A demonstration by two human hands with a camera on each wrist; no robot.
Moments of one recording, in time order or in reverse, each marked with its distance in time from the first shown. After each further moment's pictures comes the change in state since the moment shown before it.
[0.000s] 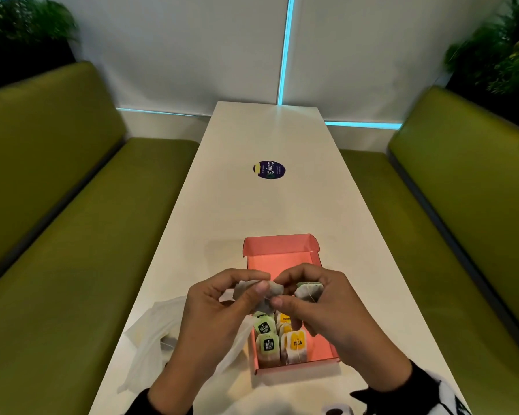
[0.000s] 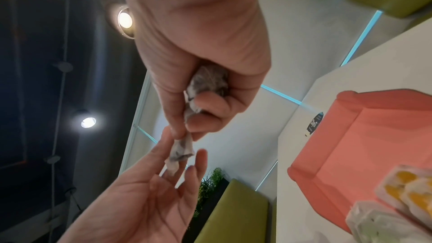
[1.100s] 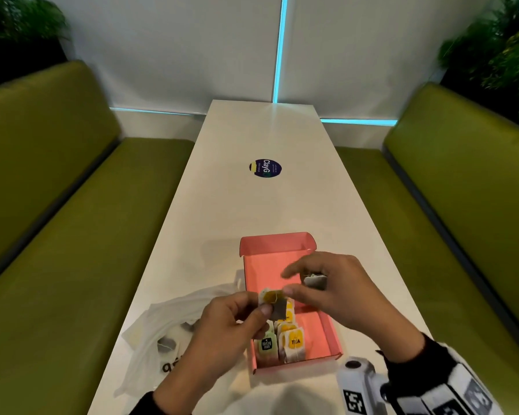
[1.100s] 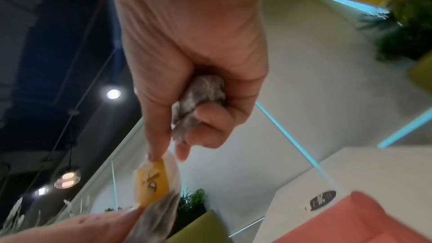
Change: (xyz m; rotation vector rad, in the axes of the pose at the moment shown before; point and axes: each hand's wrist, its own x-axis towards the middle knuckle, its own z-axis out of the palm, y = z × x) left_hand 0.000 -0.029 0.002 0.152 -0.221 -0.268; right_hand 0.018 0.000 -0.031 -0.607 0.017 -0.251
